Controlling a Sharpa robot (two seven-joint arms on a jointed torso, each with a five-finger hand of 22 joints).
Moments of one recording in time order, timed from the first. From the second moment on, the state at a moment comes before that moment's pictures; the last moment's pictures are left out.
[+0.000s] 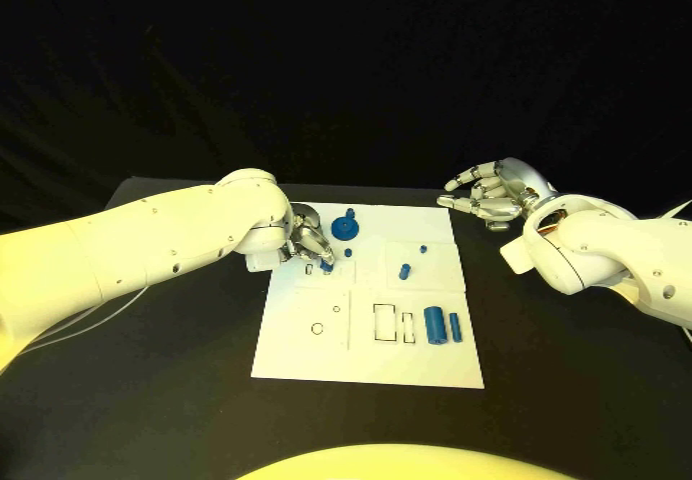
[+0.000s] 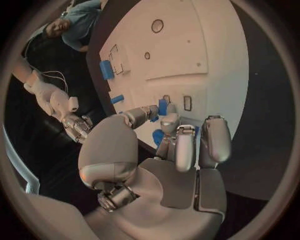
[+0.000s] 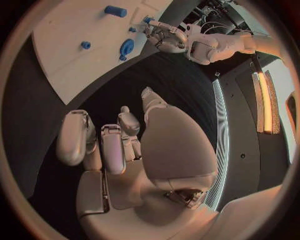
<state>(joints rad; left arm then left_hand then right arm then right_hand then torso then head) 1.35 -0.52 -0.12 1.22 -0.95 0.27 -0.54 1.00 -0.16 0.79 0.02 0.29 0.79 0.09 0.72 0.70 1.21 0.01 1.22 0.99 1.46 -0.06 1.55 1.30 0.08 1.35 0.04 1.44 1.24 1.32 -0.96 -0.15 1.58 -0.72 -0.57 -0.02 1.36 -0.16 0.12 0.28 0.13 0.80 0.15 0.36 0.41 1.24 0.06 1.13 1.16 1.46 -0.01 1.45 1.30 0.06 1.45 0.09 1.15 1.30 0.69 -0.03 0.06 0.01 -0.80</state>
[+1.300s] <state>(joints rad) 1.35 -0.53 -0.12 1.22 -0.96 0.32 -0.55 0.98 -0.16 0.79 0.02 0.33 0.80 0.08 0.72 0.74 1.24 -0.01 1.24 1.03 1.46 -0.06 1.55 1.30 0.08 1.35 0.03 1.44 1.25 1.32 -0.97 -0.15 1.58 -0.72 -0.57 -0.02 1.36 -0.16 0.12 0.28 0.13 0.80 0.15 0.36 0.41 1.24 0.06 1.13 1.16 1.46 -0.01 1.45 1.30 0.06 1.45 0.09 1.15 1.30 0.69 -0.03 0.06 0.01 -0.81</state>
